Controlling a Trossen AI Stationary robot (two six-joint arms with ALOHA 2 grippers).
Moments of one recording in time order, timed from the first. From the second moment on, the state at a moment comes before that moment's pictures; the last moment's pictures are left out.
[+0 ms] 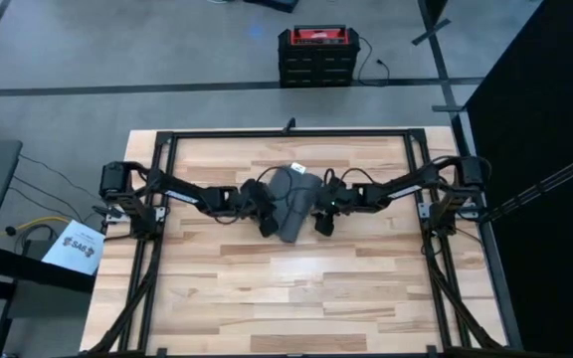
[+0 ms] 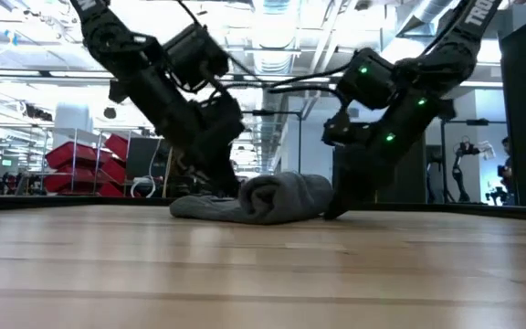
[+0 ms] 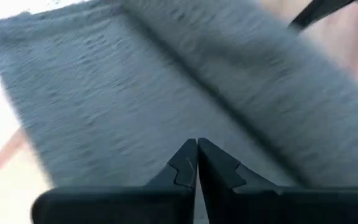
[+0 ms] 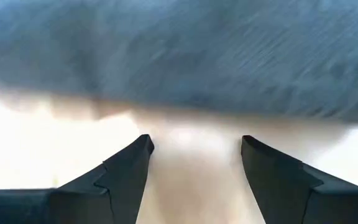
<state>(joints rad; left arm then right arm) 0.05 1.72 0.78 0.15 -0.25 -0.35 -0.10 1.71 0.68 0.10 0.13 0.14</state>
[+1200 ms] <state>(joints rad) 0.12 1.87 0.94 -0.14 -0.29 -0.03 -0.05 1.66 0.63 0.16 0.12 0.18</state>
